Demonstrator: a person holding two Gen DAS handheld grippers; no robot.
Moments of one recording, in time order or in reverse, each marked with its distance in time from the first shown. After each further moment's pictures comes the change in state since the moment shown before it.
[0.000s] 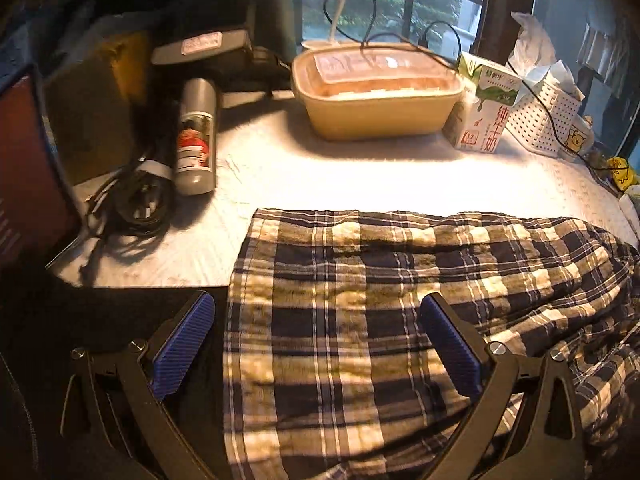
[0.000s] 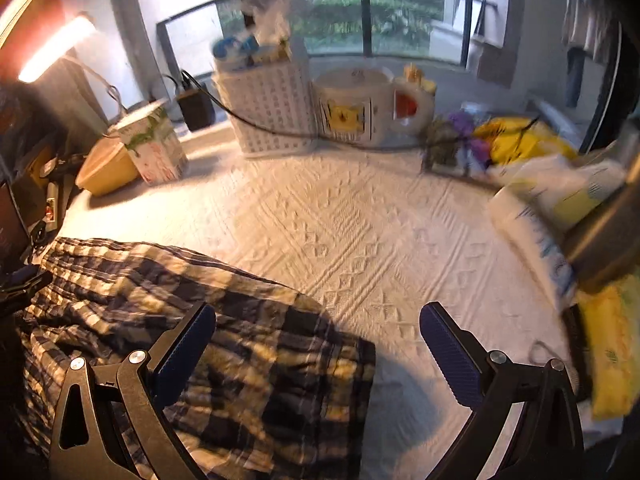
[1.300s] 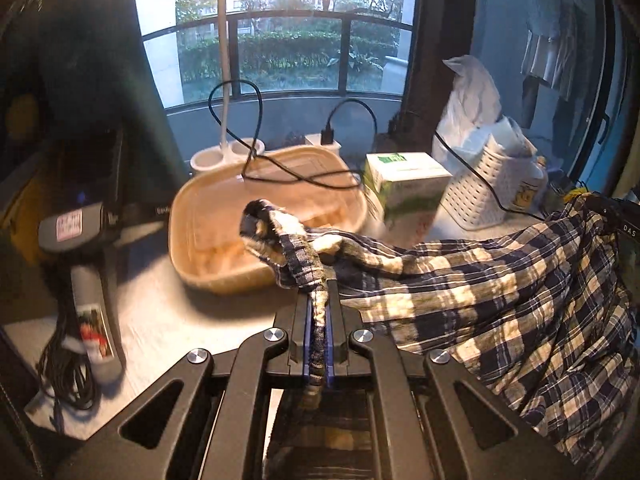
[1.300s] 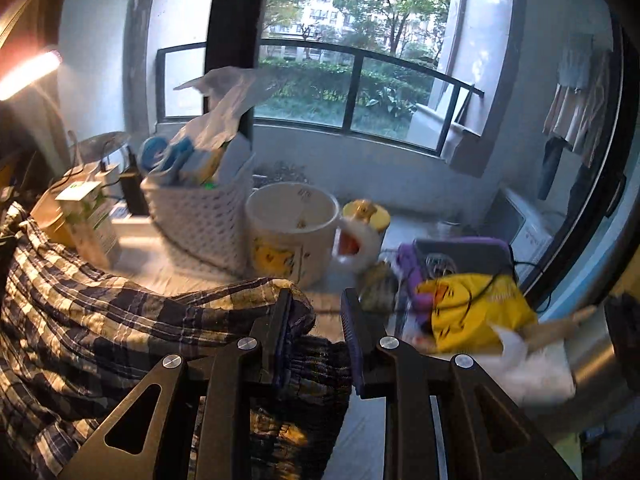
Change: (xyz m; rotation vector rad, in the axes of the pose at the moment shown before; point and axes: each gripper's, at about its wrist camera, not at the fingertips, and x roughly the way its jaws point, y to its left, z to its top) left arm 0.003 -0.071 0.104 0.126 -0.182 -0.149; right arm 0.001 -0.033 0.098 -0.168 -0.286 -0.187
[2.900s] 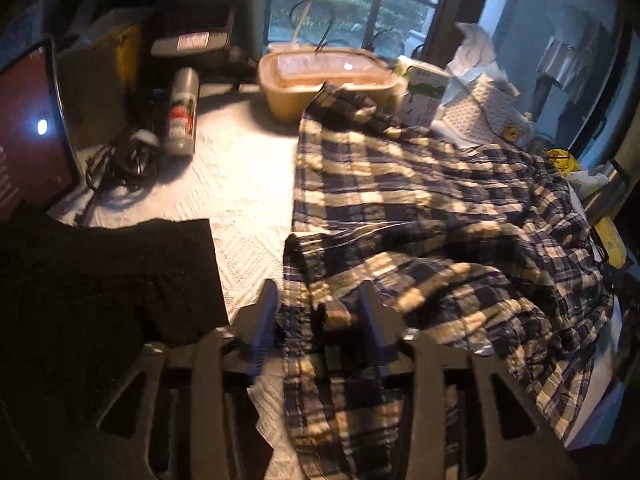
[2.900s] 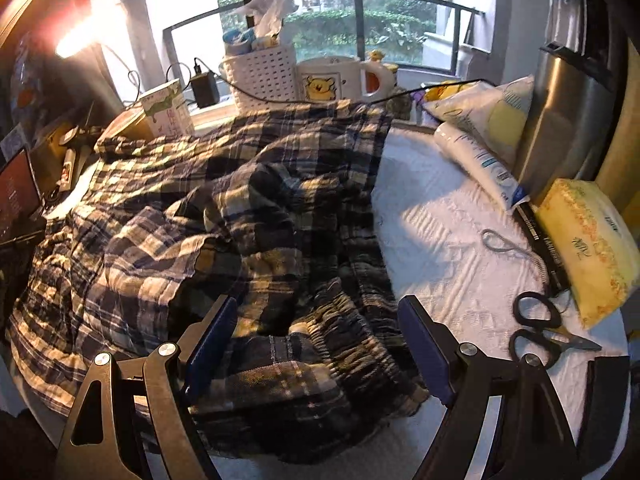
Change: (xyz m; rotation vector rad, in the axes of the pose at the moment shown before) left arm -0.096 0.035 -0.134 -0.140 0.146 -0.045; right arm -0.117 0.023 -0.171 0.154 0.187 0.152
